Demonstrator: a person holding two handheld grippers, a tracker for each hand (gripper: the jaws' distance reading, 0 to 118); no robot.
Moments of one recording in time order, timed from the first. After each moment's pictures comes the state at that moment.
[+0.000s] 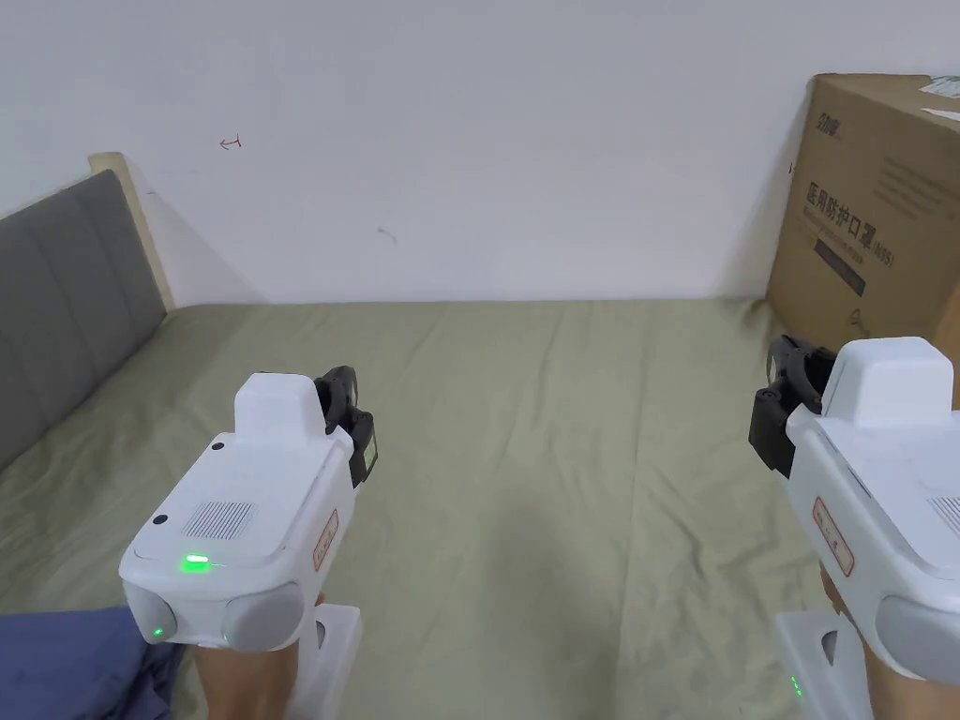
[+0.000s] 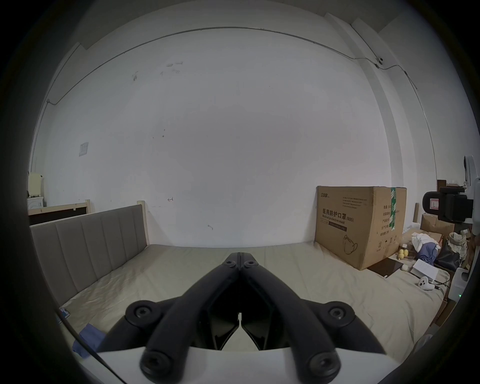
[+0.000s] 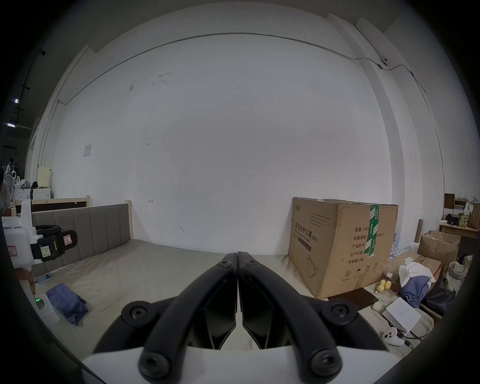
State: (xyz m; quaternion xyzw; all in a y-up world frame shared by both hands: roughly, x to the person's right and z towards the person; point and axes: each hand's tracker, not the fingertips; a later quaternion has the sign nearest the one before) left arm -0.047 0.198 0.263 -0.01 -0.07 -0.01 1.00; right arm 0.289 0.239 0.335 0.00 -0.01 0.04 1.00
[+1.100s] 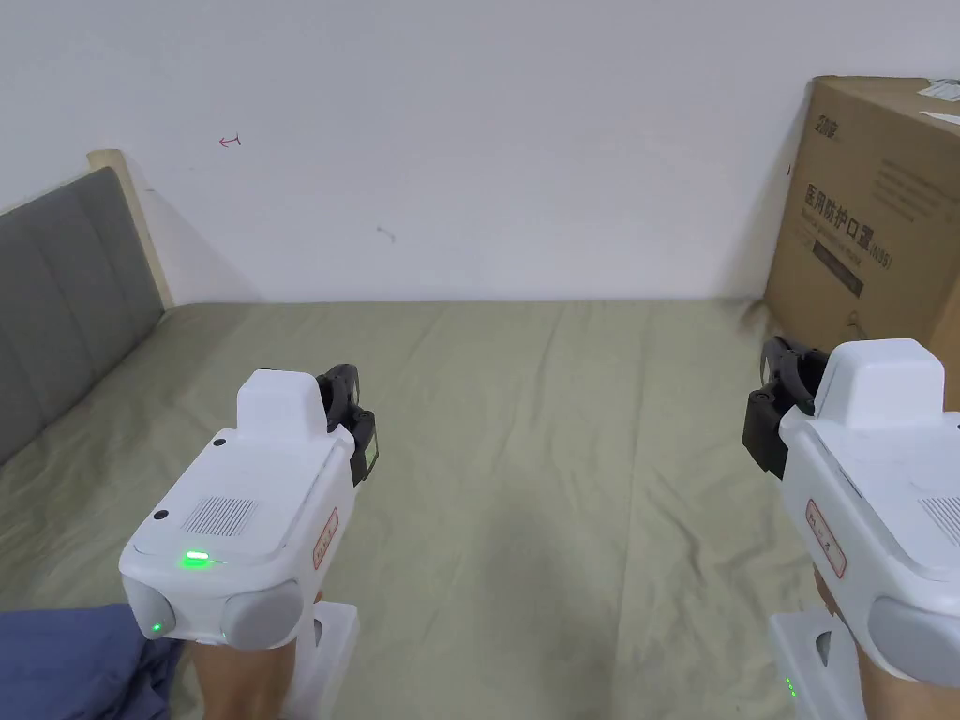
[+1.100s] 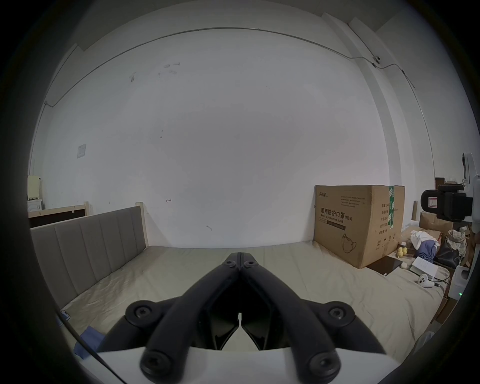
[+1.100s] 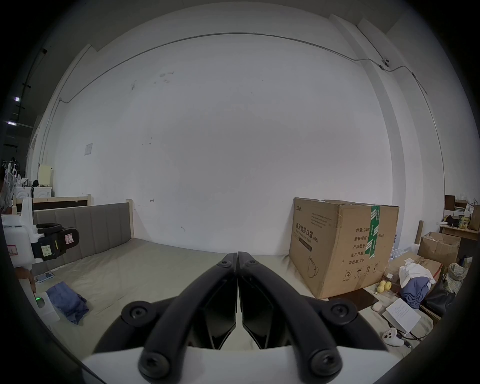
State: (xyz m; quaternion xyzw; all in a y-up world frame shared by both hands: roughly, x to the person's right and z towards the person) left arm -0.048 0.202 0.265 -0.01 -0.07 -0.01 1.00; right arm 0.285 0.240 0.336 0.00 -0.01 0.04 1.00
